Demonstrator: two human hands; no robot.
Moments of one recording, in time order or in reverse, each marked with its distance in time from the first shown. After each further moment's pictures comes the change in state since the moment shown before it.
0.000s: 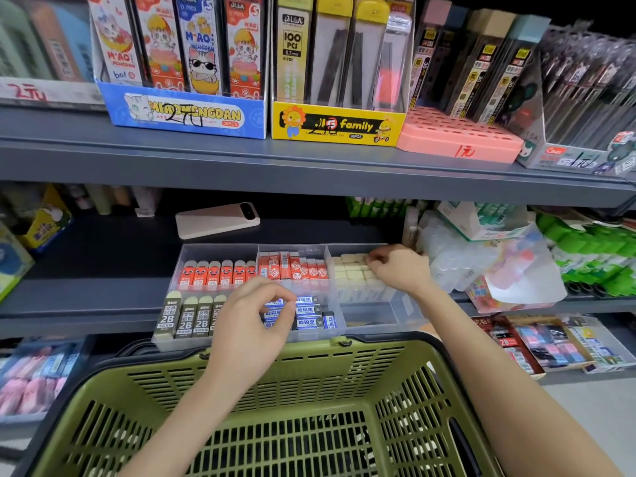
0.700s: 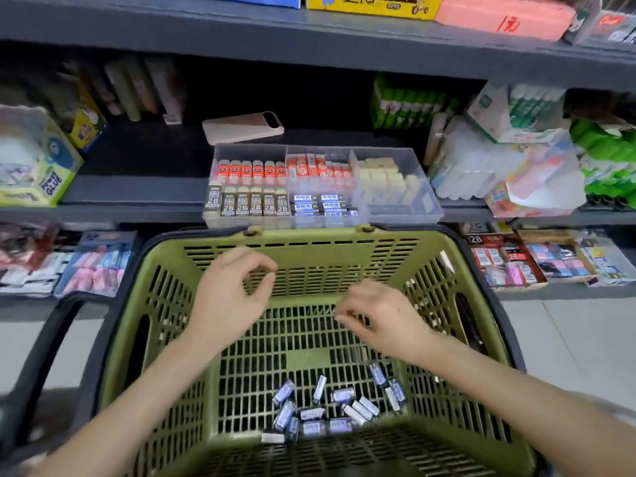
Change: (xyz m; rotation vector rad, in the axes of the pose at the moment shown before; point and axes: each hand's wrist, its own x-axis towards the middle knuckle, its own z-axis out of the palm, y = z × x) left_hand -0.098 -0.046 -0.046 0.164 -0.120 0.026; right_hand -0.217 -0.033 0.059 0.188 -0.108 -0.775
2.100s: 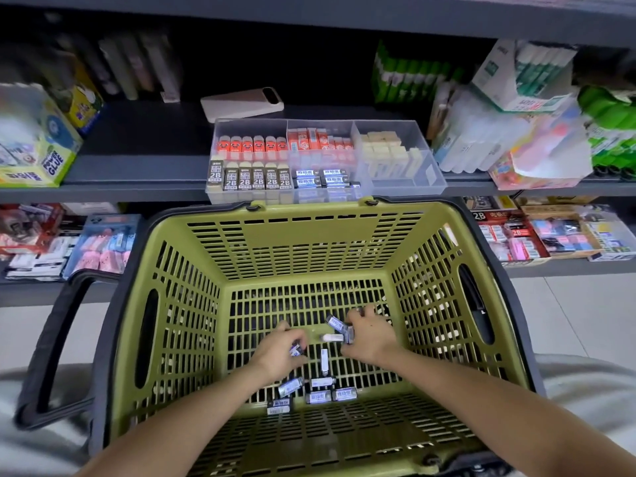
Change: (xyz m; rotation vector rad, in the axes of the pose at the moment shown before) left_hand -0.099 -0.071 0.127 0.021 -0.752 -0.357; right_hand -0.039 0.029 0.139 -0.106 -0.437 0.707
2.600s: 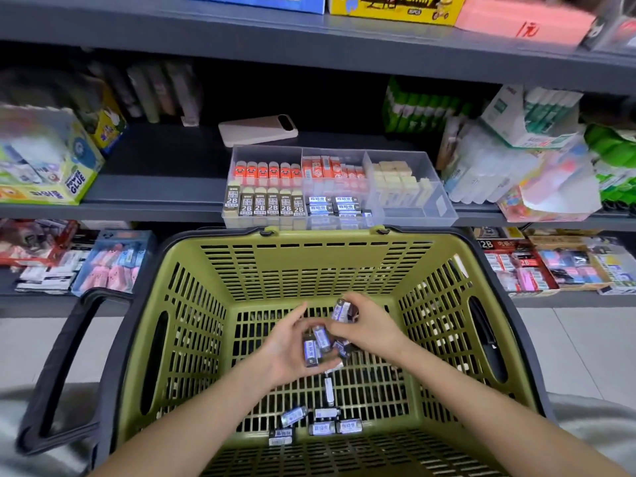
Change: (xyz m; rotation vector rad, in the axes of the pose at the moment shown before) left_hand 0.009 0.057 -0.057 -1.593 -0.266 -0.496; right_hand -0.011 -0.039 -0.093 0.613 0.129 -0.145
